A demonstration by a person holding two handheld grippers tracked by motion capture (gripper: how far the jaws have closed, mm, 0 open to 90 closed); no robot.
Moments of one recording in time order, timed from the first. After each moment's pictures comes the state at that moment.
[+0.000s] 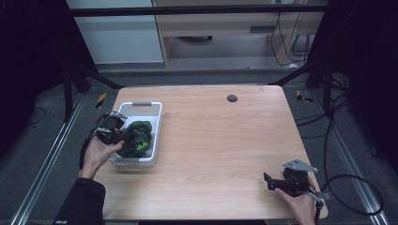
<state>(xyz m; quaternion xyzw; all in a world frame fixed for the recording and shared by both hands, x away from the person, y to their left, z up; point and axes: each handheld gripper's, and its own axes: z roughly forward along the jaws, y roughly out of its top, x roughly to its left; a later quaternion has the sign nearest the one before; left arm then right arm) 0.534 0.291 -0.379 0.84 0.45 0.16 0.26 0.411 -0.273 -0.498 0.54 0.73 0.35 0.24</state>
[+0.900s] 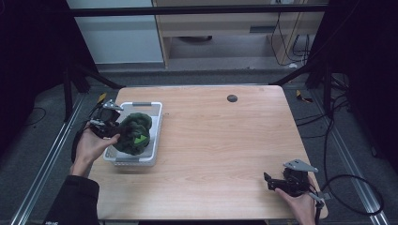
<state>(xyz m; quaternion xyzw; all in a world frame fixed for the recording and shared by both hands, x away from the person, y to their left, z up) 0.524 0.284 -0.331 0.85 0.42 0.18 0.27 0.411 -0.273 -0.498 0.54 0.73 0.35 0.24</state>
